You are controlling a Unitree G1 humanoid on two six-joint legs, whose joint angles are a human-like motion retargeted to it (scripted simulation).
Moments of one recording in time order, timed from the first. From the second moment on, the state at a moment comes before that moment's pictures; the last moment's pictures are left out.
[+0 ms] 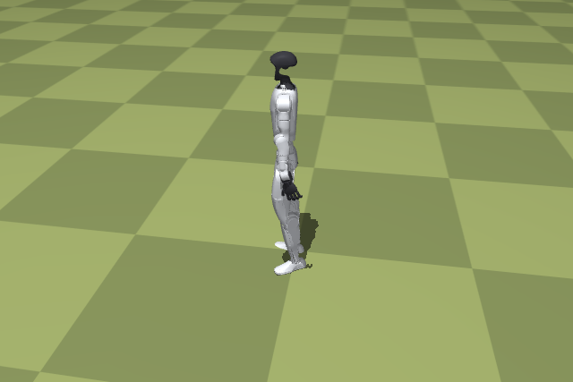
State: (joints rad) left arm 0.00 0.18 0.27 1.60 0.51 0.24 -0.18; right arm -0.01 -0.19 -0.30 1.61 -0.63 0.10 0.05; waist 0.00 -0.04 -0.10; left_leg -0.02 -0.01 0.42 0.04 -0.10 -0.06; right_leg -0.02 -0.11 -0.41 0.01 -0.08 0.04
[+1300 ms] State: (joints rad) left arm 0.15 0.08 0.37 1.49 0.36 0.12 -0.21; right arm 0.06 -0.19 -0.15 1.70 -0.34 0.18 -0.02; waist 0.02 0.01 -0.02; left_leg -0.02 -0.04 0.37 0.04 -0.10 0.01; right_leg 0.00 -0.10 -0.39 0.01 -0.03 0.08
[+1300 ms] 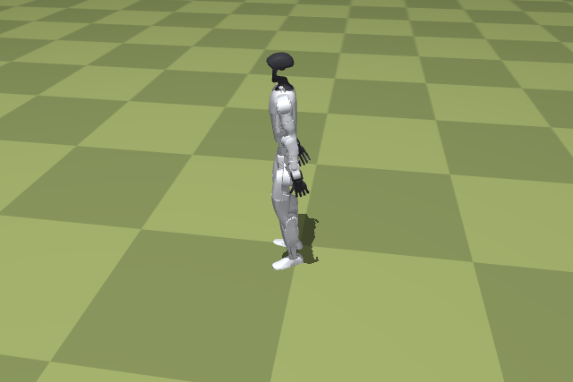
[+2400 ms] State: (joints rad) left arm -0.23 0.05 0.21 1.46 0.39 0.09 -0.22; right arm 0.10 -0.21 -0.12 1.70 -0.53 0.31 0.04; waist 0.00 0.04 -0.07; left_leg 0.00 -0.02 0.40 0.04 -0.11 -0.02; right_leg -0.01 -0.07 -0.34 0.01 -0.05 0.05
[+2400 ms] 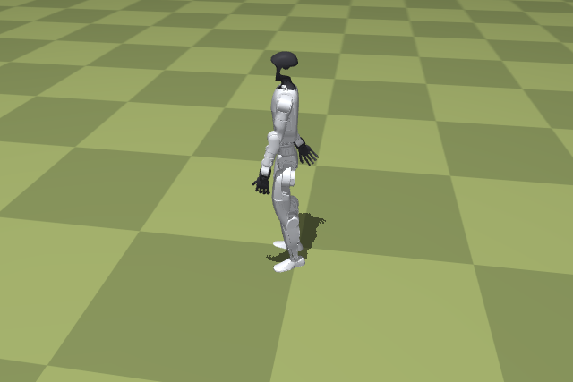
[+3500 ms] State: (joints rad) left arm -0.32 0.05 0.10 1.39 0.42 0.07 -0.16; right arm 0.20 -0.21 -0.19 1.70 -0.43 0.23 -0.03; waist 0.00 0.03 -0.07; left_leg -0.01 -0.01 0.40 0.04 -0.10 -0.02; right_leg -0.02 -0.07 -0.36 0.01 -0.04 0.05
